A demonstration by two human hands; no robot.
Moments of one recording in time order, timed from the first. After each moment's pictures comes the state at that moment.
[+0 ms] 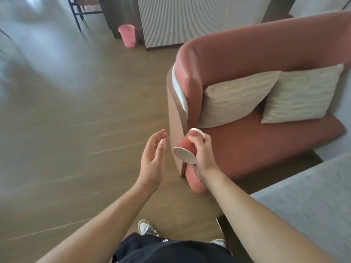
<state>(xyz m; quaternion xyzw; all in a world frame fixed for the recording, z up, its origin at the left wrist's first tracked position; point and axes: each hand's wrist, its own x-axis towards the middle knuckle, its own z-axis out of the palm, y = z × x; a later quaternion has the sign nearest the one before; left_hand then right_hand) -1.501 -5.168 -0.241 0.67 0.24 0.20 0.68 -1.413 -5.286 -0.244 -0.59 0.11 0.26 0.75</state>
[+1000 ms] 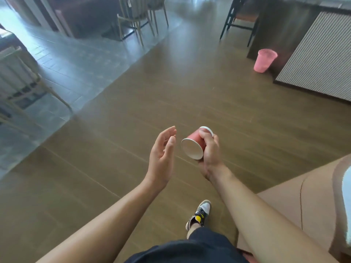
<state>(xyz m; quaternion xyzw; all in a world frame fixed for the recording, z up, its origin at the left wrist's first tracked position) -1.580 -4.777 -0.220 0.55 0.43 0.45 0.56 -1.439 -4.793 -0.242 -0.56 -0.05 0.51 0.65</state>
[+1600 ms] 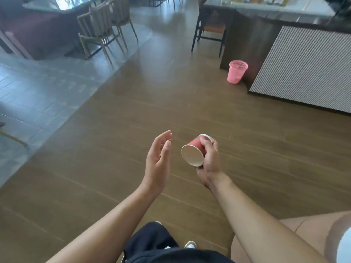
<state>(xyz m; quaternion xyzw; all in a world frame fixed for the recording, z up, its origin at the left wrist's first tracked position) -1.331 -4.581 -0.209 0.59 0.38 0.42 0.57 -1.189 -4.625 -0.230 -0.54 0.00 0.46 0.71</state>
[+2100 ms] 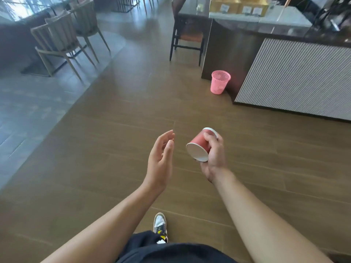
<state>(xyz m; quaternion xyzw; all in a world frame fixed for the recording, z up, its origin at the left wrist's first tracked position) -1.162 -4.318 -0.223 0.61 0.33 0.38 0.62 -1.023 -4.384 -0.219 -0.55 0.03 0.37 0.75</state>
